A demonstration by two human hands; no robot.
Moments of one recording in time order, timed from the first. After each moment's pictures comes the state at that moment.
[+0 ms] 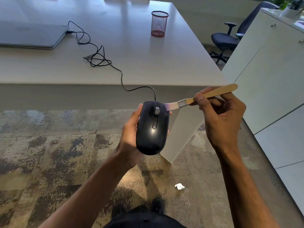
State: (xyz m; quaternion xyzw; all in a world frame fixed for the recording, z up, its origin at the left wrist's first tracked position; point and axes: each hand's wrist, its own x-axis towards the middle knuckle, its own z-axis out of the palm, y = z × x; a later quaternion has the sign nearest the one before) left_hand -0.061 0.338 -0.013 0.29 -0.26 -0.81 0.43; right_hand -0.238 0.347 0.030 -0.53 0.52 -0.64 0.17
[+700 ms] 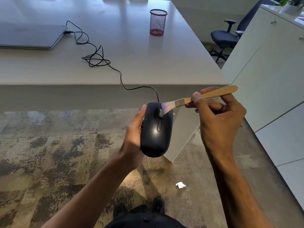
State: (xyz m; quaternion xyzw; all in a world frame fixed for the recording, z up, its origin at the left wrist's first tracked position) left_hand -0.066 0.340 -0.018 0.34 -0.34 -0.76 0.45; right_hand -0.217 0.358 0.037 -0.47 0.54 -0.67 0.18
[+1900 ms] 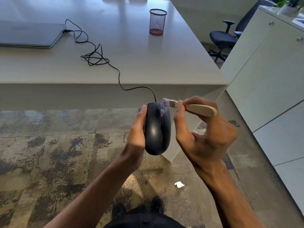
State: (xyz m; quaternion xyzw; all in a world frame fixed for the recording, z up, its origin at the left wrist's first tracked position) left_hand -0.070 0.340 -0.025 0.42 -0.37 -0.69 0.45; right_hand -0.202 0.371 0.022 -0.66 0.44 -0.57 -0.21
